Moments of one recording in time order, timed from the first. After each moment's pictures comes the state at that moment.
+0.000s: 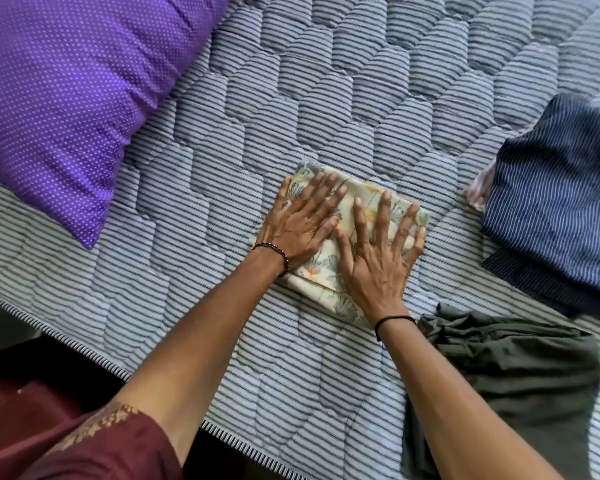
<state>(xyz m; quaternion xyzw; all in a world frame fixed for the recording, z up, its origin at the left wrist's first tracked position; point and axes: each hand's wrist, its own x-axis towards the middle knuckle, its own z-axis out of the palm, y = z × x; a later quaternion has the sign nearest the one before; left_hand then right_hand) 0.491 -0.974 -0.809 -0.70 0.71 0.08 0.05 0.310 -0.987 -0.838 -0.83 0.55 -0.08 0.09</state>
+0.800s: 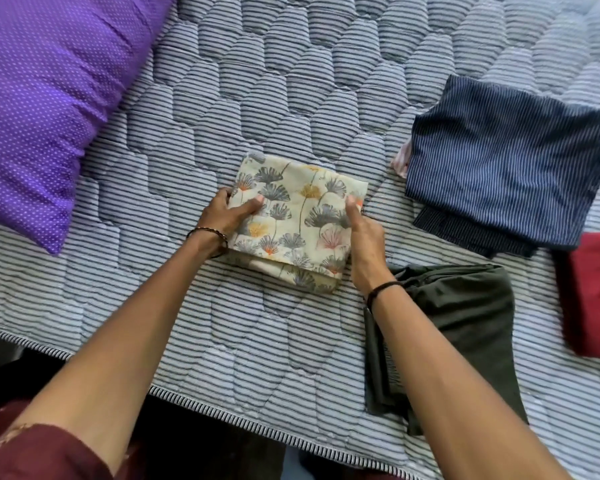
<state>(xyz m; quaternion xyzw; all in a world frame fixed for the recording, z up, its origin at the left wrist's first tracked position) 0.501 -0.959 -0.761 -0.82 0.26 0.44 -0.25 0.270 -0.998 -0.767 -0.25 0.66 -0.27 0.66</state>
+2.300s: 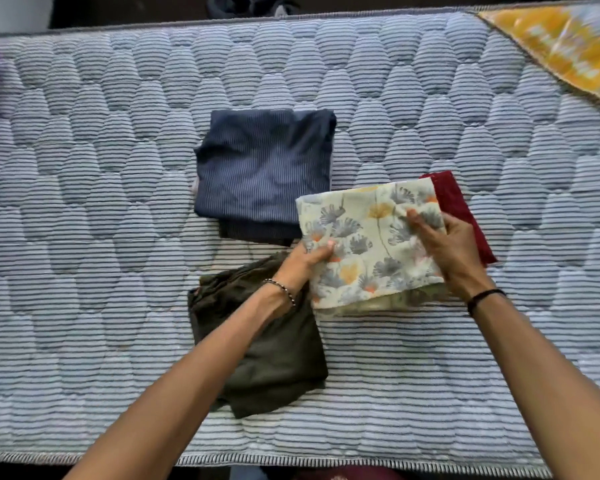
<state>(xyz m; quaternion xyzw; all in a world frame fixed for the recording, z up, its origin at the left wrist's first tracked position) 0.048 -1.010 -0.714 -0.54 0.24 0.73 -0.34 -0.190 -1.038 -0.697 -0.37 0.66 -0.38 0.53</state>
